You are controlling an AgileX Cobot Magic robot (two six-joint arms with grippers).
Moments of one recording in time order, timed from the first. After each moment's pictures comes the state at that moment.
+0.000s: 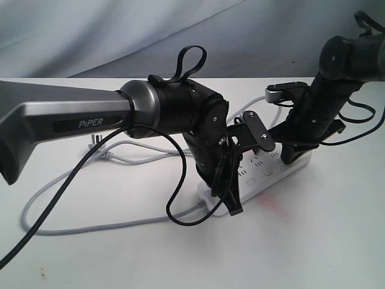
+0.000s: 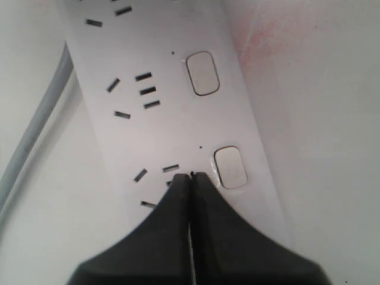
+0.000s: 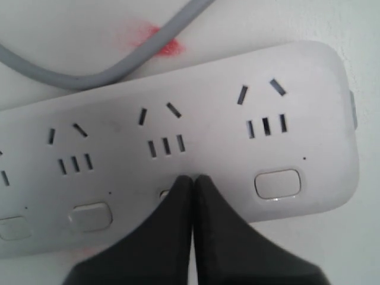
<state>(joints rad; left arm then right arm) -0.82 2.22 -1.60 -0.06 0.77 0.51 0.32 2.08 -1.43 0.17 0.91 -0.24</state>
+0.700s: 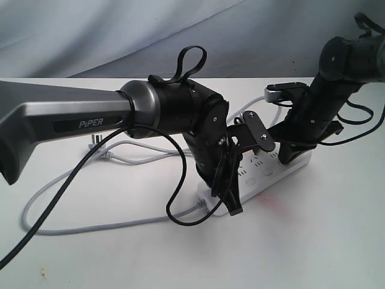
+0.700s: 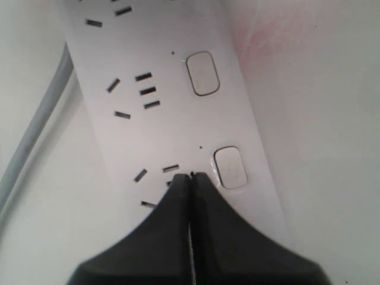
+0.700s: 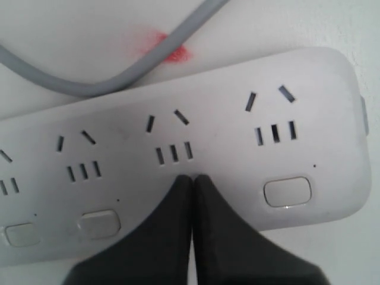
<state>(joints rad) -0.82 2.23 -1.60 -0.06 0.77 0.51 0.32 2.11 -1.41 0.18 0.91 -0.24</state>
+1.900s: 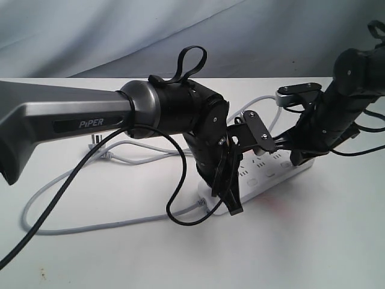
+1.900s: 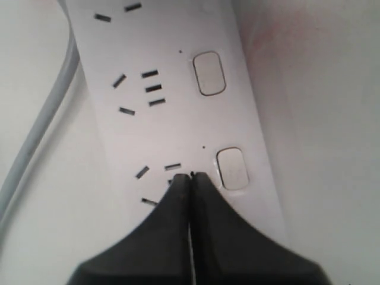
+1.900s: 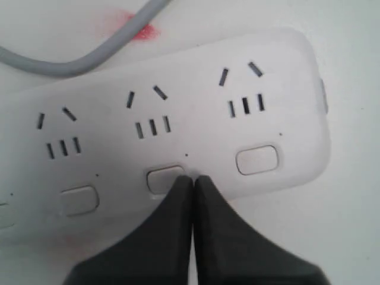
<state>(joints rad) -0.82 2.23 -1.60 -0.06 0.76 0.51 0.33 1.95 -1.23 0.11 0.72 -0.17</state>
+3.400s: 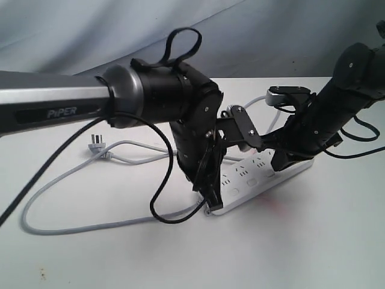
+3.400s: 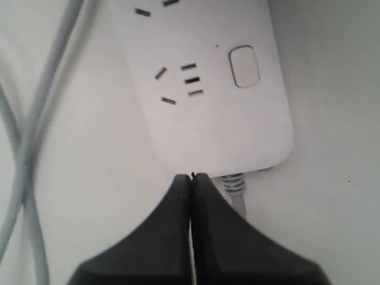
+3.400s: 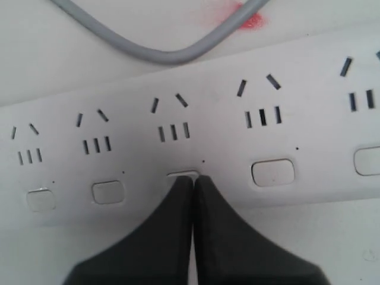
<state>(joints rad) -0.82 2.12 -1.58 0.08 0.91 0.44 0.33 1.95 -1.23 0.38 0.79 -0.36</state>
